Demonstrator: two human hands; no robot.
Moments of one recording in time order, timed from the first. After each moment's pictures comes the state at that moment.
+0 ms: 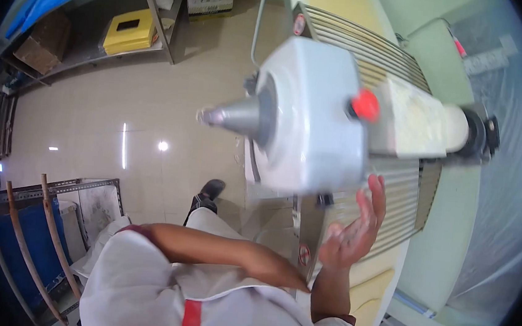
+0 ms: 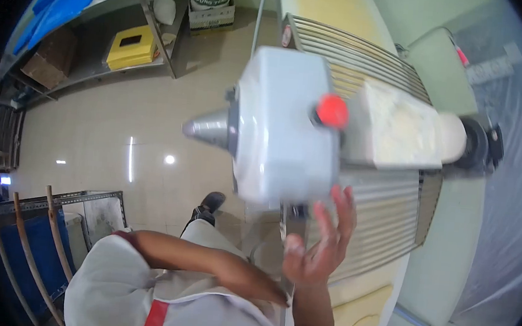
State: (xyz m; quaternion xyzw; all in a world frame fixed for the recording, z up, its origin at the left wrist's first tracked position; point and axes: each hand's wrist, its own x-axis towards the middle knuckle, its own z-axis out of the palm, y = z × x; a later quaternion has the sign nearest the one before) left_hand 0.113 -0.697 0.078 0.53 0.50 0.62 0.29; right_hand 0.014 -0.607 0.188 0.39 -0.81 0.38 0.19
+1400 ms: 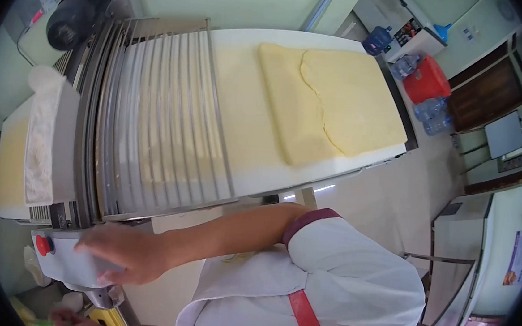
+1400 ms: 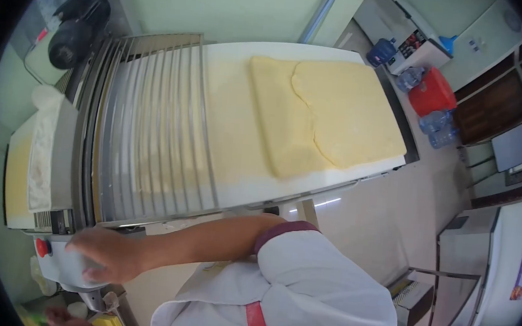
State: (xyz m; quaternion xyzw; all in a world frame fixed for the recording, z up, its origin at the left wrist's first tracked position) left_hand -0.013 -0.925 0.176 -0.01 0.72 0.58 -0.37; right_hand 0.050 -0.599 0.182 0.26 -0.71 0.63 0.17
